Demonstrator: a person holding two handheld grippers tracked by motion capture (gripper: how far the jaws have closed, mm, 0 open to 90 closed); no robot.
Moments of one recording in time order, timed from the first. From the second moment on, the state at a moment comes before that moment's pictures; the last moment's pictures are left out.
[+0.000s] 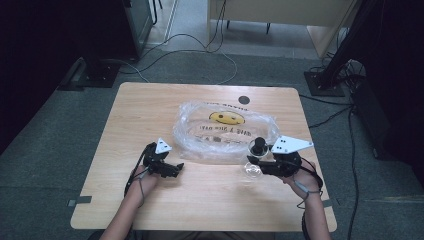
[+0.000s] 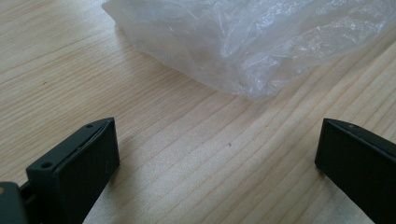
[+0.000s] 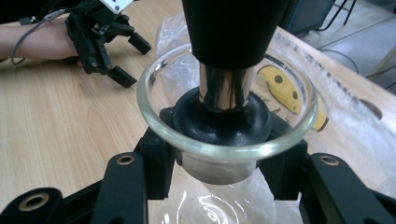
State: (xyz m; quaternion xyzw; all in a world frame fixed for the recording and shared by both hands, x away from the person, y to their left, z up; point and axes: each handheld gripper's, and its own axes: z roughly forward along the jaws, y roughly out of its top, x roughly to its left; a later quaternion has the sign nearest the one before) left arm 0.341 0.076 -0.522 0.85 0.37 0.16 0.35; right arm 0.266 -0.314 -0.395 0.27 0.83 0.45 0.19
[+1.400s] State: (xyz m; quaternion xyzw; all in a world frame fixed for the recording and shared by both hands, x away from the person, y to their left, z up) left arm 0.330 0.077 -0.522 0.84 0.37 0.16 0.35; right arm 0.346 -0.303 -0.466 0.37 0.71 0.50 0.33
